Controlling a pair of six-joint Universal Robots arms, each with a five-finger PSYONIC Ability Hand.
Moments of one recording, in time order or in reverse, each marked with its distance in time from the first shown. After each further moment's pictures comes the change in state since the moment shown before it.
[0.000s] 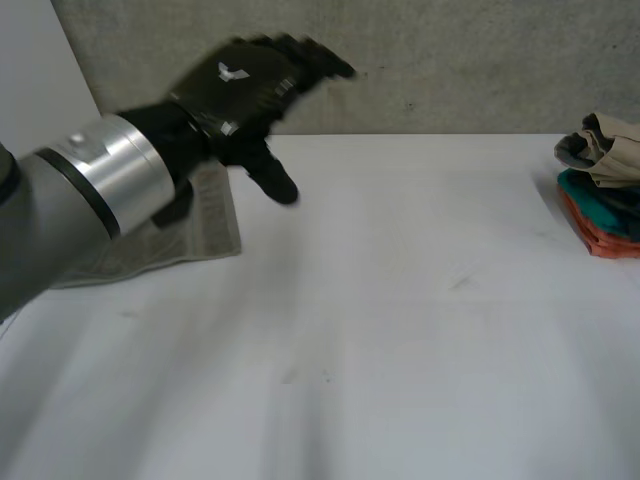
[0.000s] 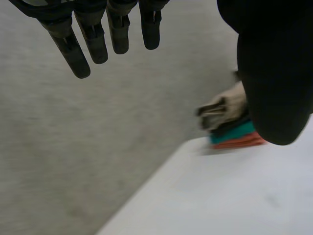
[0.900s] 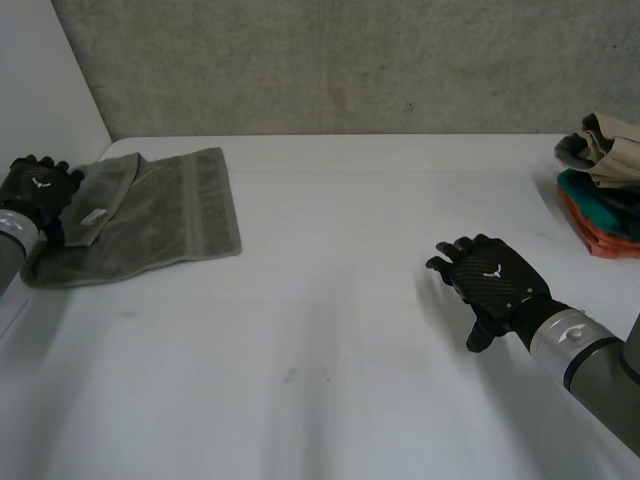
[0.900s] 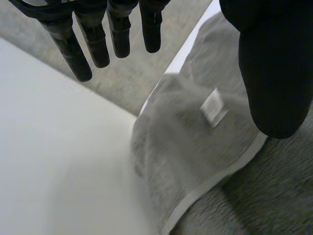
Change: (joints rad) left arm 0.621 -0.657 0.117 0.354 -0.159 0.604; right arm 0.716 -0.058 0.871 0.007 -0.219 -0.139; left_hand 0.033 0.038 0.042 0.039 0.045; right_hand 0.000 0.000 -0.003 0.000 0.000
